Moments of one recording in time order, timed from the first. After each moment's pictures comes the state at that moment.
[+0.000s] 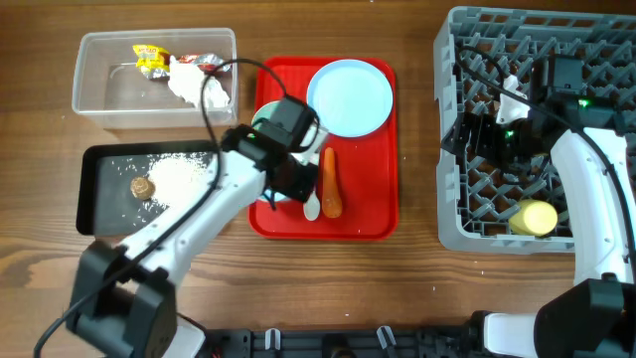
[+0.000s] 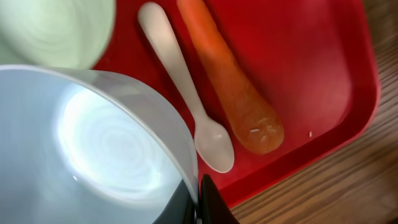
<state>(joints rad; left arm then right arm) -0.55 1.64 1.20 -0.87 0.12 -0.07 -0.12 1.54 1.33 -1.14 -0.34 0.11</state>
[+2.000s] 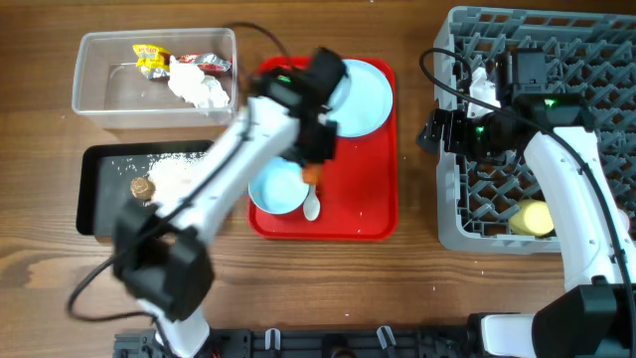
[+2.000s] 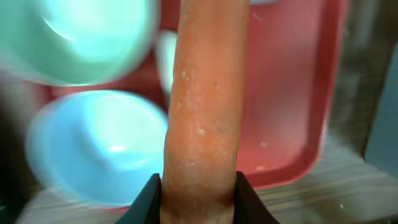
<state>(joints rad) -0.57 1.89 1.70 -1.23 0.07 -0.44 0.02 1.54 1.33 -1.06 -0.31 0.15</state>
